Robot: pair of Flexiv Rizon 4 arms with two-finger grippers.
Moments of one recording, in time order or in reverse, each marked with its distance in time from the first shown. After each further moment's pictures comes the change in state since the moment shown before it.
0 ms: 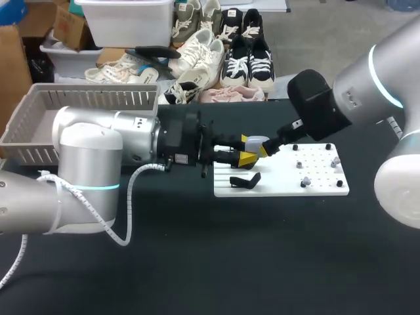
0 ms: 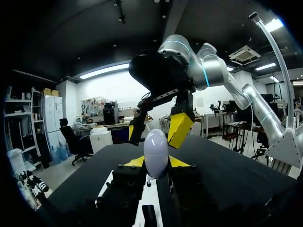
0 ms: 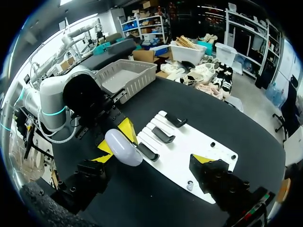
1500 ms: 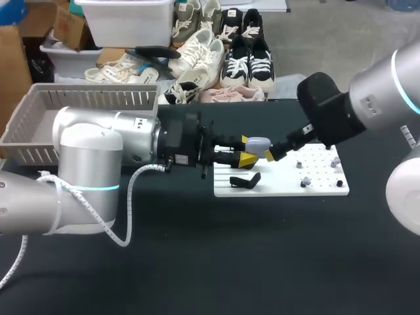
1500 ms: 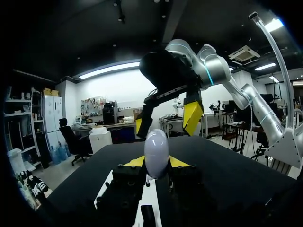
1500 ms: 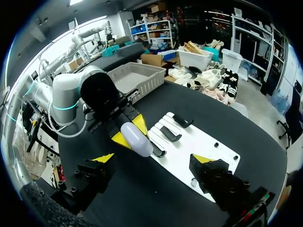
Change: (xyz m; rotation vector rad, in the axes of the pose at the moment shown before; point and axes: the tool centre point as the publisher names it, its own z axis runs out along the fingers) left arm 0.000 -0.002 0.001 0.003 0.000 0.000; right arm 0.009 0.012 -0.017 -0.053 -0.042 -0.048
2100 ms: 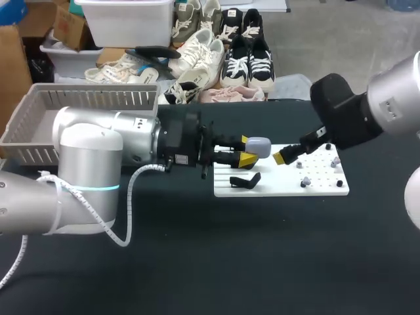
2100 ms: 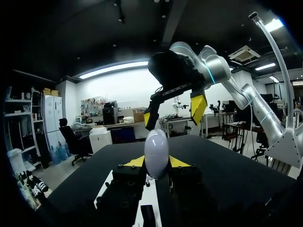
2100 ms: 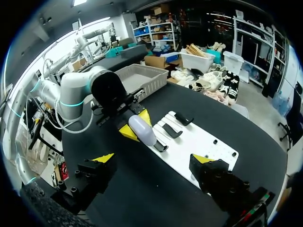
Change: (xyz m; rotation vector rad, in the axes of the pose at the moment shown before) left arm 0.000 0.000 0.000 0.000 0.000 0.000; right arm 0.011 0.004 -0.020 -0.020 -0.016 -0.015
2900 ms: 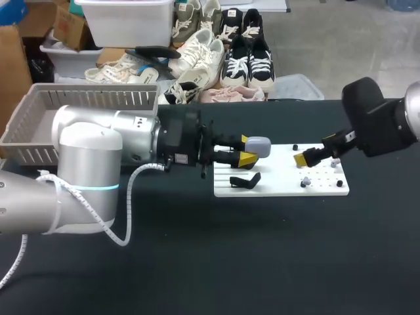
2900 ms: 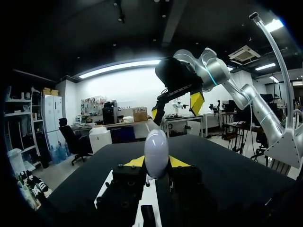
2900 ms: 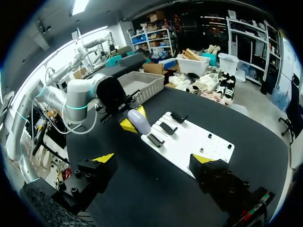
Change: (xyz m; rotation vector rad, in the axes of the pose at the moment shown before) left arm -0.001 0.000 -0.001 0.002 0.003 -0.001; right arm 0.020 -0.008 -0.032 -0.020 -0.076 0.046
